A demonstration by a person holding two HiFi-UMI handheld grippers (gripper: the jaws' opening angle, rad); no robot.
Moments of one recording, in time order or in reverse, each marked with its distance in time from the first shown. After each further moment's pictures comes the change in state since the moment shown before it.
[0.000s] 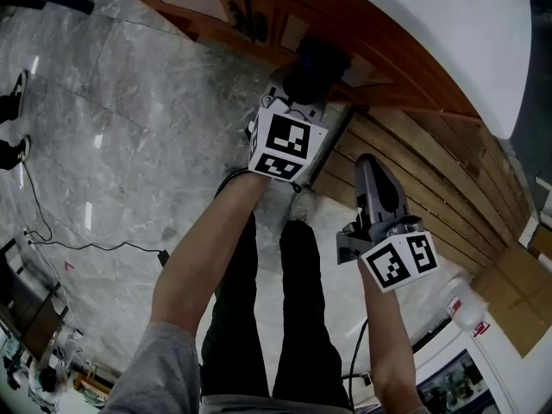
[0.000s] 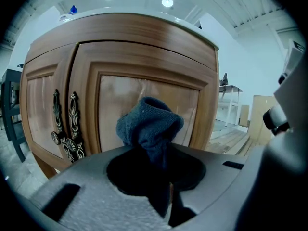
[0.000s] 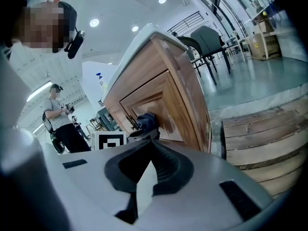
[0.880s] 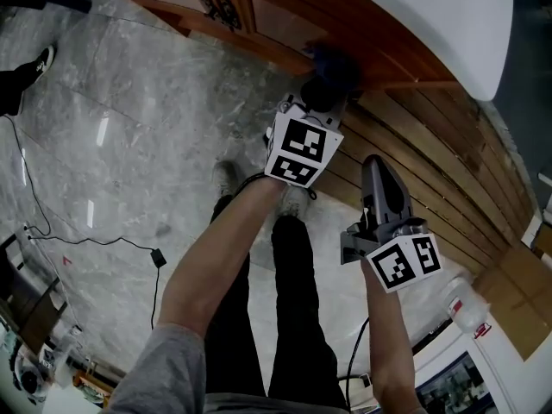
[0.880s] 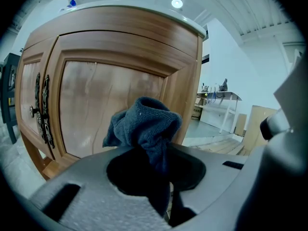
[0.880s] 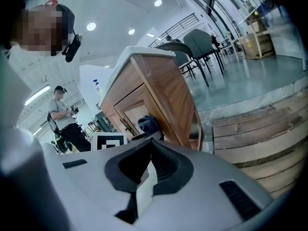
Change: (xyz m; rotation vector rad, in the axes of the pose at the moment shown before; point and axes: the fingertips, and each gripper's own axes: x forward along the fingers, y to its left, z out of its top) left arm 0.022 -0.083 -0.006 -0.090 0.005 -0.054; right arm -0.045 -0.046 0.001 0.034 -0.024 -0.018
